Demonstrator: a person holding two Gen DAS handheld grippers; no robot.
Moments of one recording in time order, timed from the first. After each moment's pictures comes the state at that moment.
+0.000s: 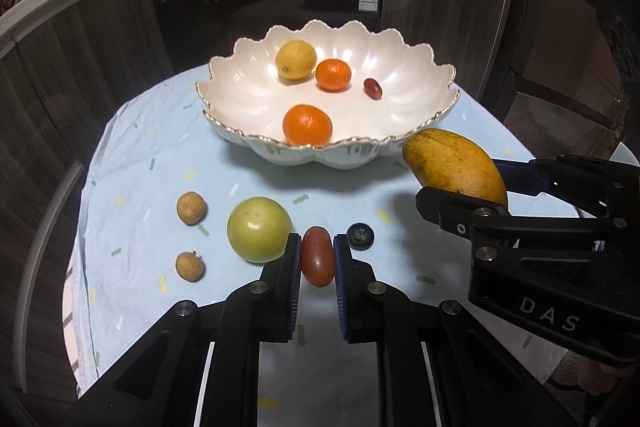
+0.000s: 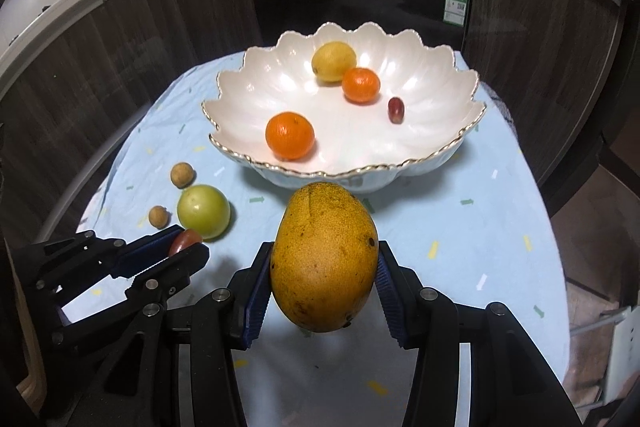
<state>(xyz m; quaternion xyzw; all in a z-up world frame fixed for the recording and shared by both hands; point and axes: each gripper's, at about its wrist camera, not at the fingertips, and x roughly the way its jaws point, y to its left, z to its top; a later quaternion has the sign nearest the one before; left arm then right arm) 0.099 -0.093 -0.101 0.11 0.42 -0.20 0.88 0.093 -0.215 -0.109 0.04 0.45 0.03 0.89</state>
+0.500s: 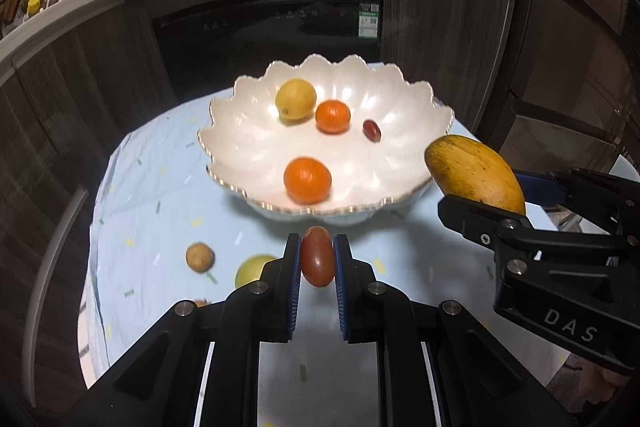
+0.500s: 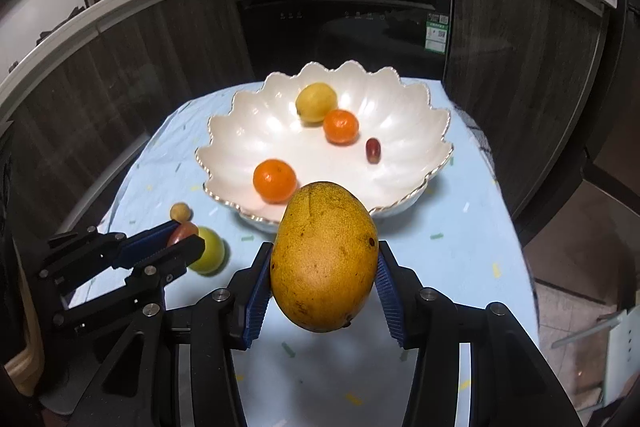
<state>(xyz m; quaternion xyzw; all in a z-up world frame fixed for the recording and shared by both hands) 0.121 -0.105 -0.069 0.10 0.40 -0.20 0.89 0.098 -0.232 -0.079 0.05 0.42 0.02 0.91</state>
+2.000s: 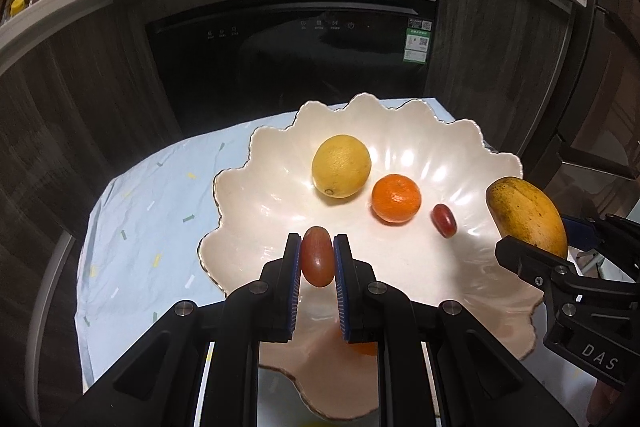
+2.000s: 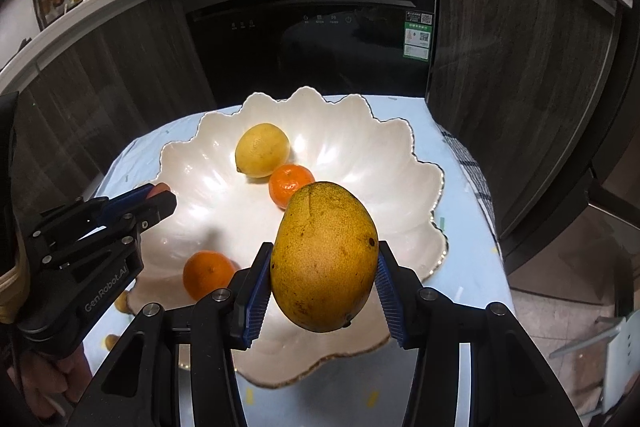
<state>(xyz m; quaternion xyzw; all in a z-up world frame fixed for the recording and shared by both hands) 0.264 -0.121 -0.082 0.09 0.40 -0.19 0.89 0.204 -0.262 -0.095 0.06 0.43 -0.03 0.90</state>
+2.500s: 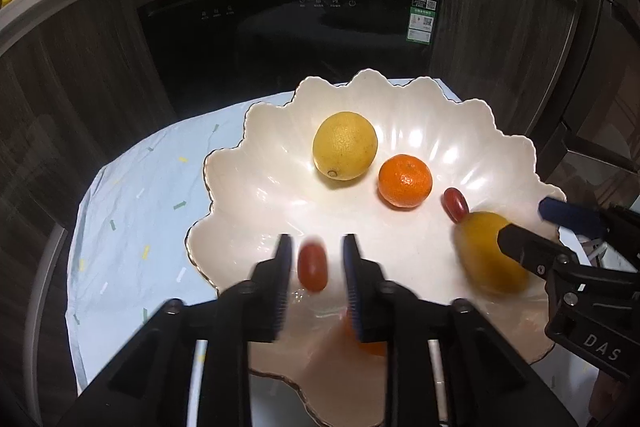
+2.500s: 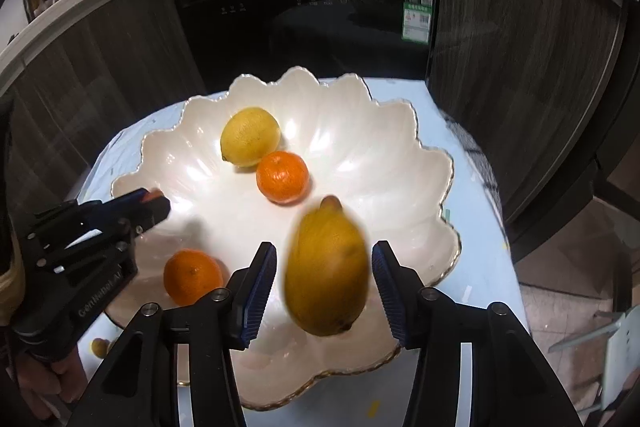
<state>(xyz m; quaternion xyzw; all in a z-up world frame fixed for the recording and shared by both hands) 0.273 -0.122 -0.096 0.10 0.42 -0.19 0.88 0.215 -0.262 -0.106 0.06 0.44 -0.04 0.90</state>
